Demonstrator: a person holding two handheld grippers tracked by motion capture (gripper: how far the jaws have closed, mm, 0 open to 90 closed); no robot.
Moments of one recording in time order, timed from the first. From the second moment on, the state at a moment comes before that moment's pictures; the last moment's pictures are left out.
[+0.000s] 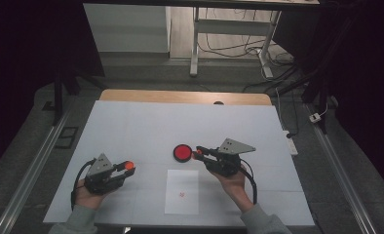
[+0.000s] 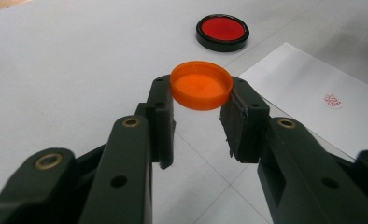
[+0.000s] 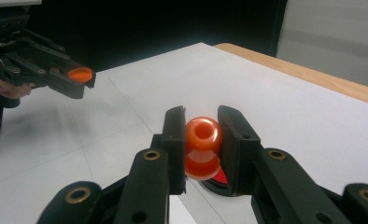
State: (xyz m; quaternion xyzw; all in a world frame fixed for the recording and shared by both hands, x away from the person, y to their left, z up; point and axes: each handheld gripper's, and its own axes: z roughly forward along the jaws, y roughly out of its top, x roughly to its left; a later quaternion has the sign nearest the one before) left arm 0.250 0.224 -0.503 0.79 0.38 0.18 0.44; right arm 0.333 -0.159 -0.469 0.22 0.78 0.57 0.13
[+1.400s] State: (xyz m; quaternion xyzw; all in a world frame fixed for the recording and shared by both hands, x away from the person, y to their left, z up) left arm 0.253 0.223 -0.505 0.79 0.39 0.18 0.44; right arm 0.359 -0.133 -0.474 0.23 0.79 0.56 0.12
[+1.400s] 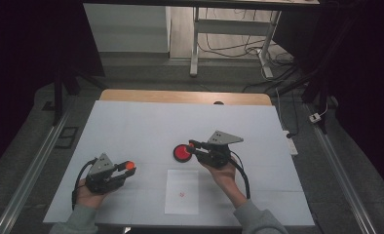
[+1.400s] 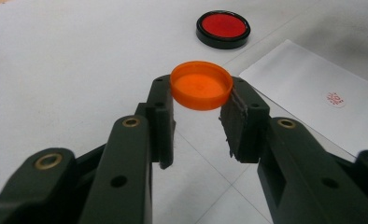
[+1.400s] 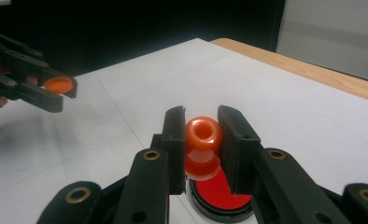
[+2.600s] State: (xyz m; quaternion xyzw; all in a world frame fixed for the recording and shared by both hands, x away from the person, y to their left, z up) left arm 0.253 0.222 -0.506 0.80 0.38 0.17 0.44; right arm 0.396 -0.102 -0.512 0.25 0.83 0.48 0.13
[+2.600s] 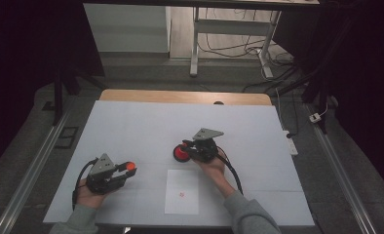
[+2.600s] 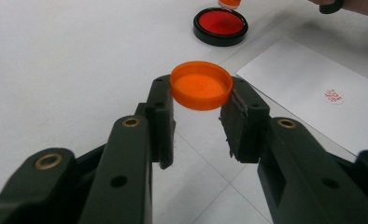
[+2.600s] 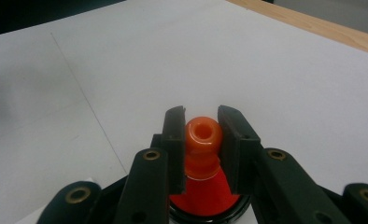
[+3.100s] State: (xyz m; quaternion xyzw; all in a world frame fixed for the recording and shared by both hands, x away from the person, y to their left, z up) left arm 0.253 0.222 -0.507 0.80 0.38 0.17 0.43; right arm 0.398 -0.099 -0.519 0.25 0.84 0.47 0.13
